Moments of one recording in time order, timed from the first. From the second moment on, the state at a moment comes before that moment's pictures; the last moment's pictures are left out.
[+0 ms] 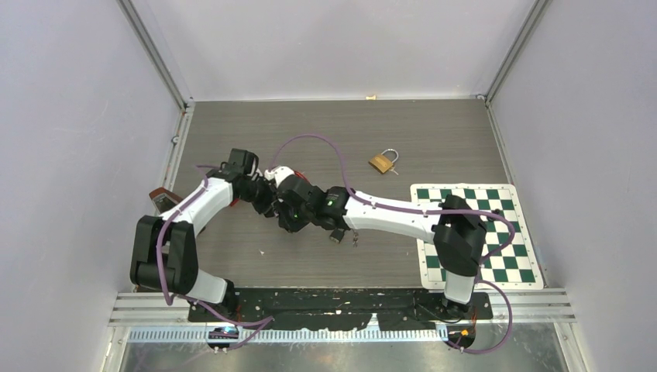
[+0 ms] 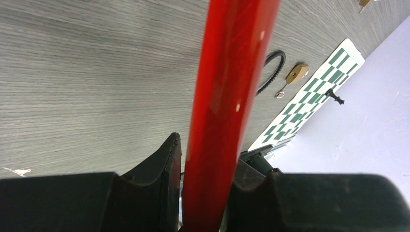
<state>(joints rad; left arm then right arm) -0.20 1.46 0.89 -0.59 0.48 -0.87 1.14 1.82 1.45 -0.37 0.06 0.43</state>
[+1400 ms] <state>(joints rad) -0.19 1.60 0.98 -0.59 0.52 -0.94 1.29 1.67 1.26 0.00 0.58 -0.50</state>
